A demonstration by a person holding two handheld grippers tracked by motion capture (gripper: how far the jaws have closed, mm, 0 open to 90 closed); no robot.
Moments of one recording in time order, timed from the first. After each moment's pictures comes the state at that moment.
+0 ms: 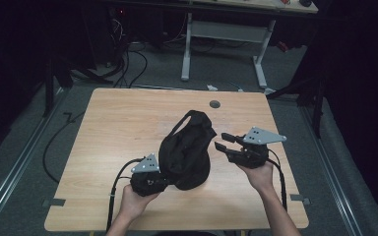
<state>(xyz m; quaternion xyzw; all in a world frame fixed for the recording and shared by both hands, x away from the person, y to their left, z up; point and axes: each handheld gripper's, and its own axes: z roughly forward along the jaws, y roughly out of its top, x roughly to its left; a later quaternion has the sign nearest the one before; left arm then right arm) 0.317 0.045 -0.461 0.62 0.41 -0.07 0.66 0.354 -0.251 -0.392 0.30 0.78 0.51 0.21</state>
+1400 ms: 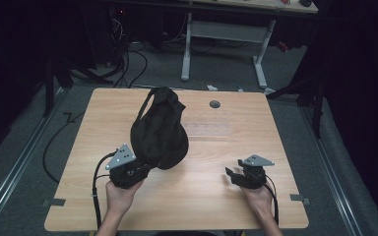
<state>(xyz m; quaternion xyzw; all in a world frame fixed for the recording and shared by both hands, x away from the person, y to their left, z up) 0.328 0.085 -0.434 0.54 0.45 0.04 0.71 0.347 -0.286 -0.528 0.47 0.77 0.36 0.23</state>
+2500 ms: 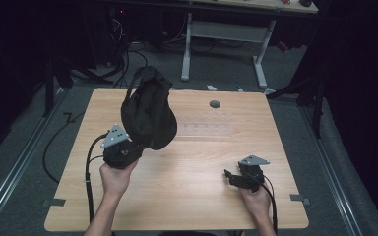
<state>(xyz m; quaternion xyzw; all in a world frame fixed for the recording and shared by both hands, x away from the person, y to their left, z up) 0.371 0.090 -0.400 0.51 0.48 0.10 0.70 0.350 -0.282 -0.531 0.48 0.78 0.33 0.21</state>
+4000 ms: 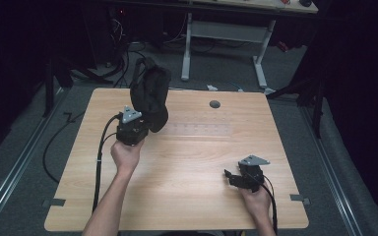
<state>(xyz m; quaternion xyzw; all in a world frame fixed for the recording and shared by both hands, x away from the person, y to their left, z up) 0.452 0.071 -0.428 0.52 0.53 0.18 0.64 0.351 -0.282 -0.531 0.48 0.78 0.33 0.22</state>
